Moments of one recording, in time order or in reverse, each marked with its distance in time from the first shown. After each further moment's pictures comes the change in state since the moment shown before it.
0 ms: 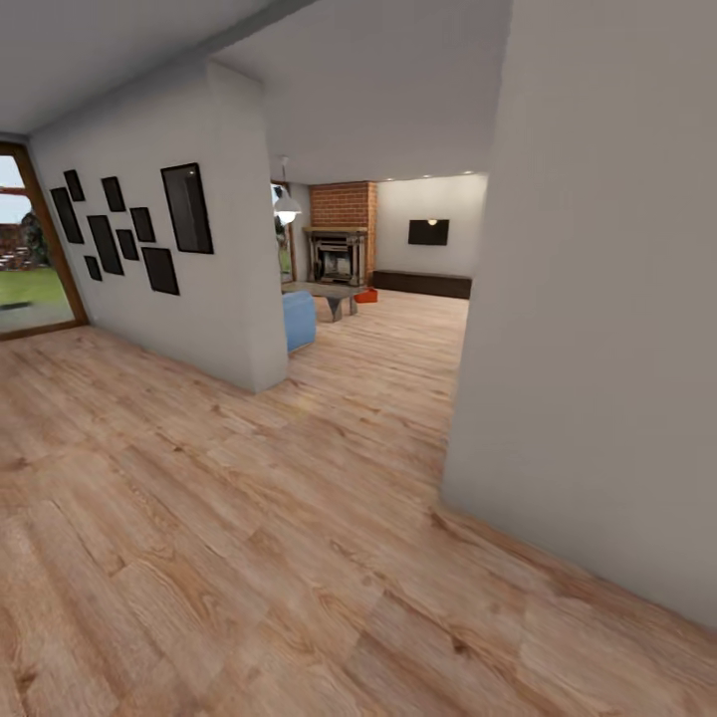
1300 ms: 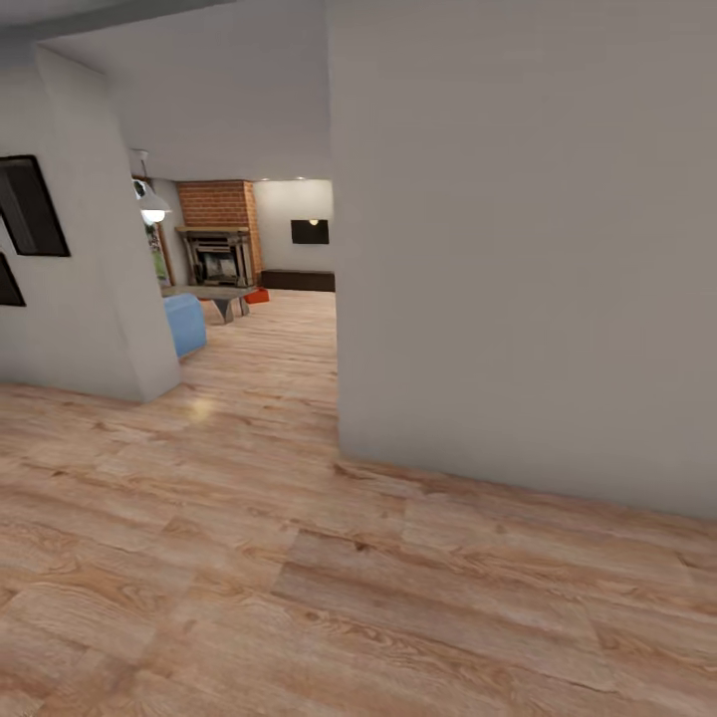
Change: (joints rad) left arm 0.000 0.000 0.000 0.000 0.000 0.000 0.000; right arm 0.000 0.000 0.000 0.000 0.000 0.000 0.000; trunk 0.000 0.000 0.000
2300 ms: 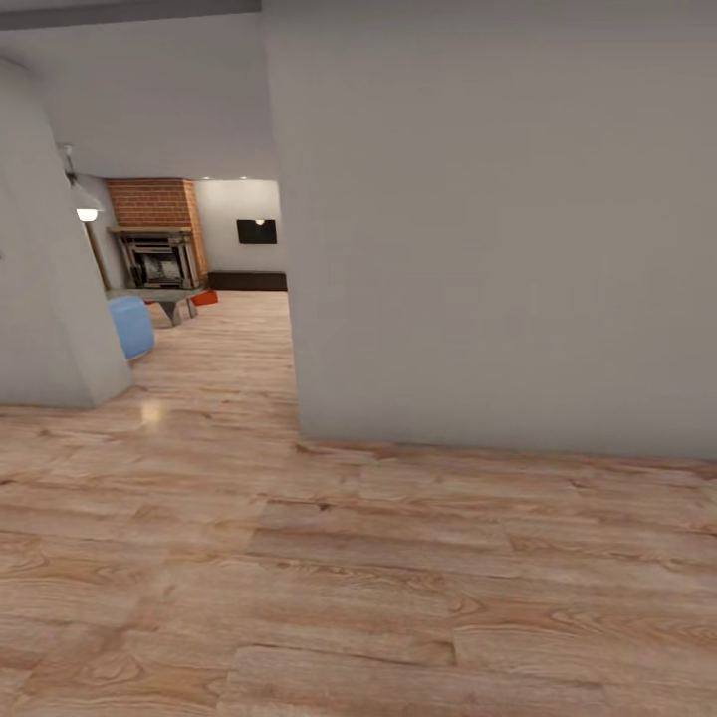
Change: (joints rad) left arm 0.000 0.000 0.000 0.000 0.000 0.000 0.000; right arm 0.001 0.001 0.000 0.000 -0.001 0.001 0.000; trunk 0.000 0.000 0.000
